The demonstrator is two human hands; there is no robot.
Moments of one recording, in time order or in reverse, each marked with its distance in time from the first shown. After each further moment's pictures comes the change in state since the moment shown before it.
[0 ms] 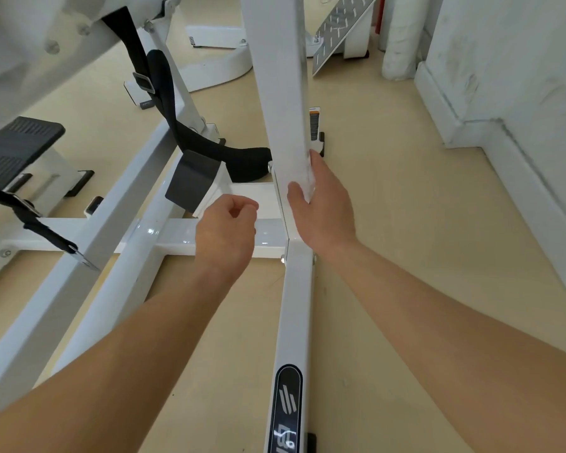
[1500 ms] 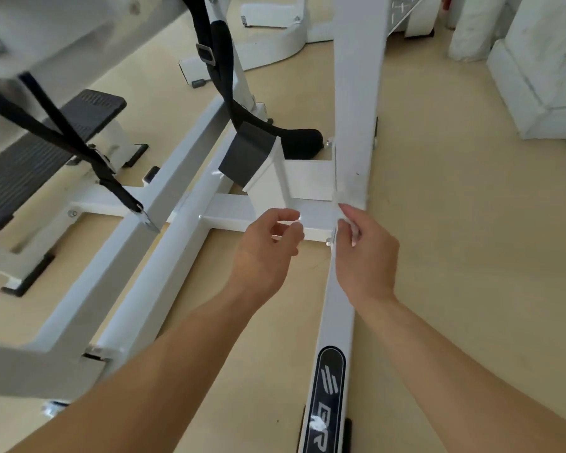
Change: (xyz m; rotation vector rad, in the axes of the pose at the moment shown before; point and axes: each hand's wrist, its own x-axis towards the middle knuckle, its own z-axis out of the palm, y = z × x) left_hand -0.027 -0.061 -0.022 -0.081 -0.158 -0.001; right_hand -0.080 0.020 0.036 0.147 0.086 0.122
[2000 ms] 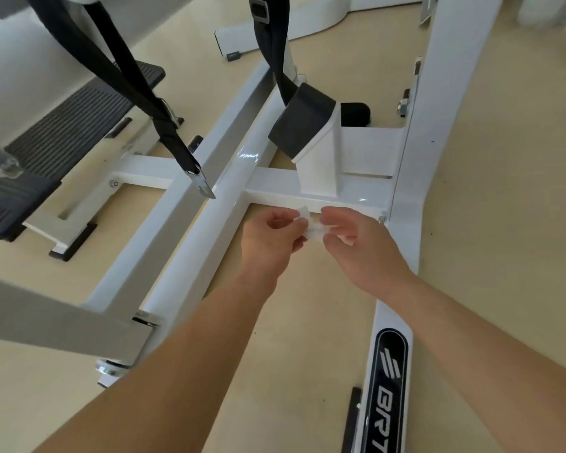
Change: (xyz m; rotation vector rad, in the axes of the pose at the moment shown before) left_hand 0.012 -0.068 -0.045 -0.320 0.200 -0.225; right_hand -0.026 -0.008 0.052 -0.049 -0.594 0.009
